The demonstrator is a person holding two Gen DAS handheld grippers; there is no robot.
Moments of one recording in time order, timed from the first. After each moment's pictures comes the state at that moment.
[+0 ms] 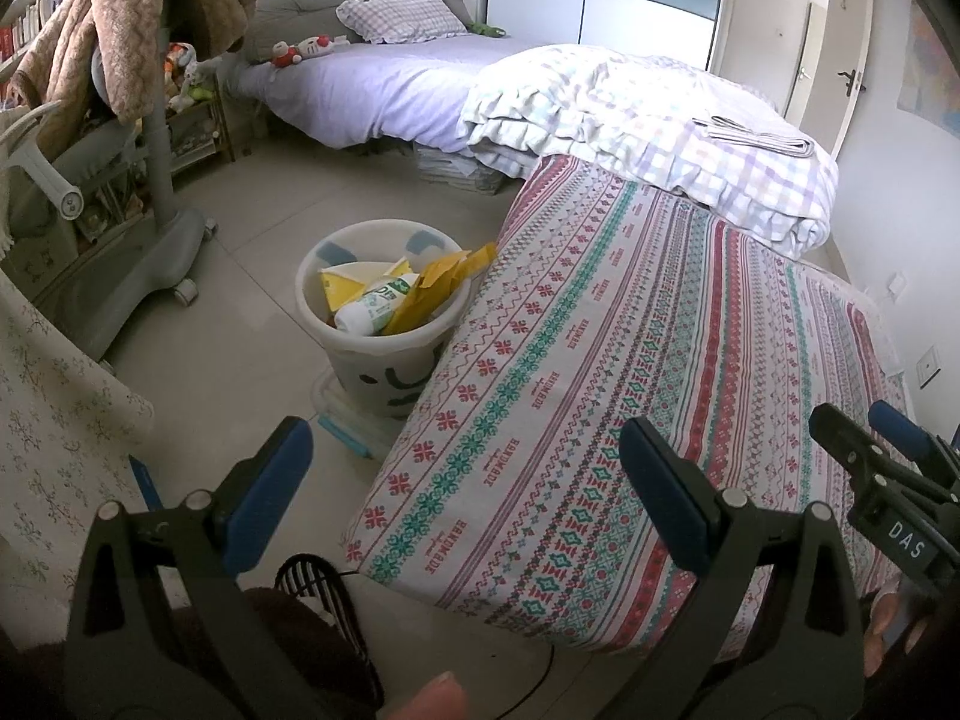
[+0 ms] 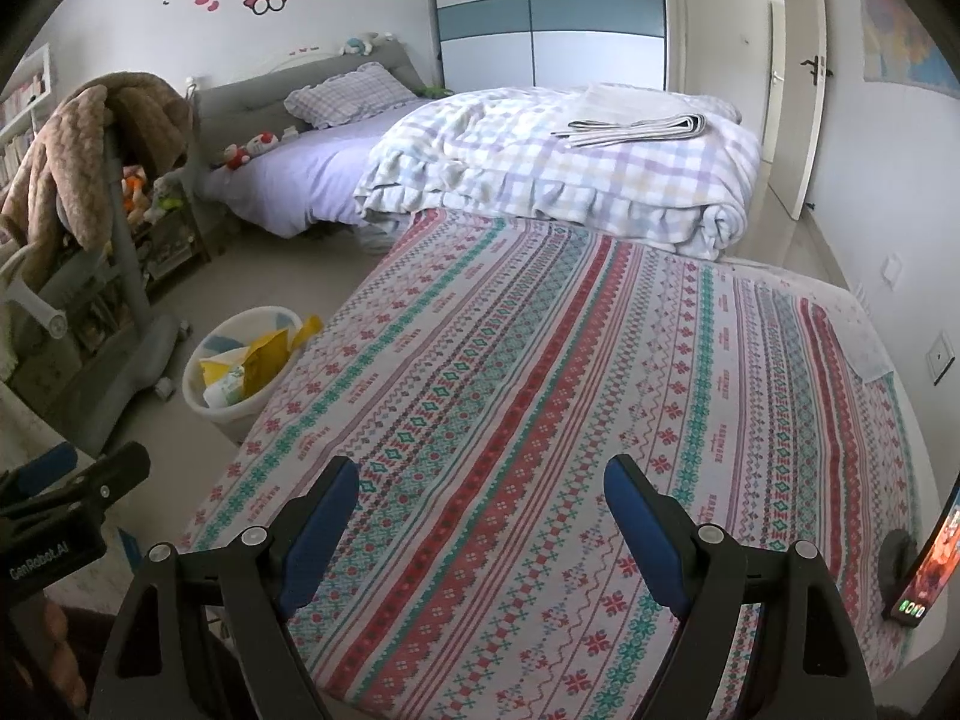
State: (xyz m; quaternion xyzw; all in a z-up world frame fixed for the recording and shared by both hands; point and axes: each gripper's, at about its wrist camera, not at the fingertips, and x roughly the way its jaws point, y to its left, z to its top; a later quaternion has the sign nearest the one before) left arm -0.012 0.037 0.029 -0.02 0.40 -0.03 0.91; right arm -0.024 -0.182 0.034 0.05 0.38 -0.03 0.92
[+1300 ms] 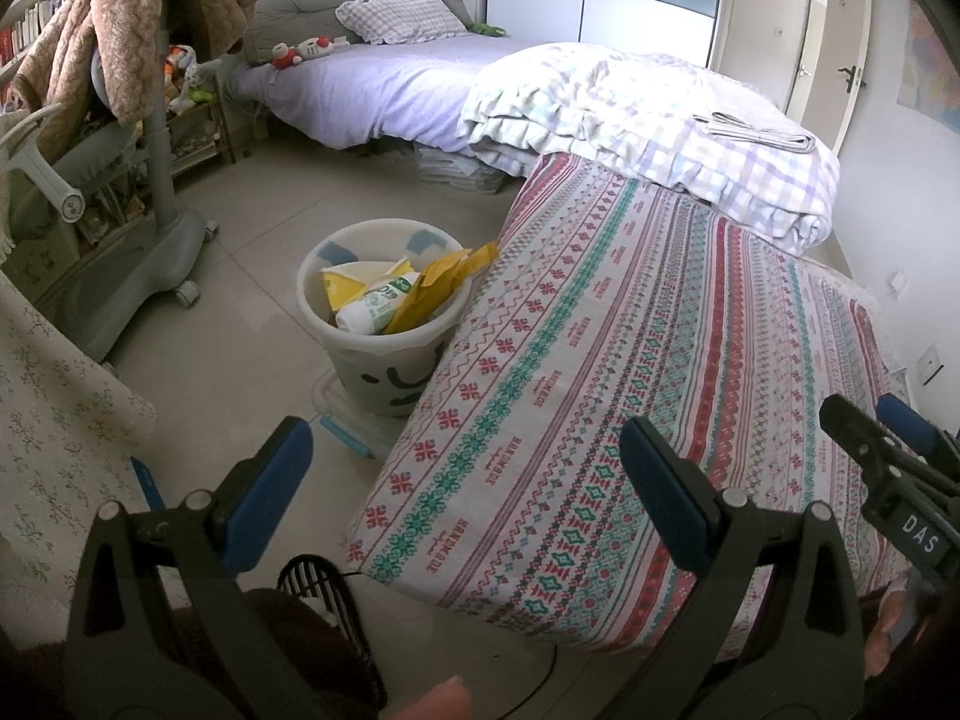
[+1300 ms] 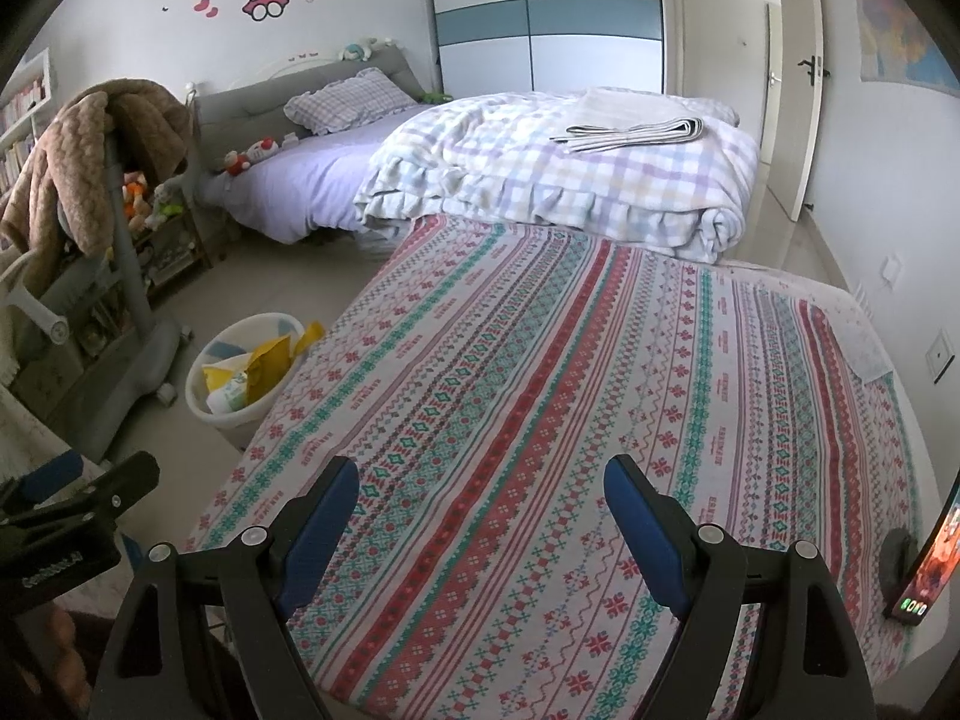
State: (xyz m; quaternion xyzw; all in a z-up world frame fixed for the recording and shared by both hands) left arm -0.011 0.036 0.030 -0.02 0.40 -0.02 0.91; right arm -0.028 -0.178 0.036 0.05 0.38 -0.04 0.92
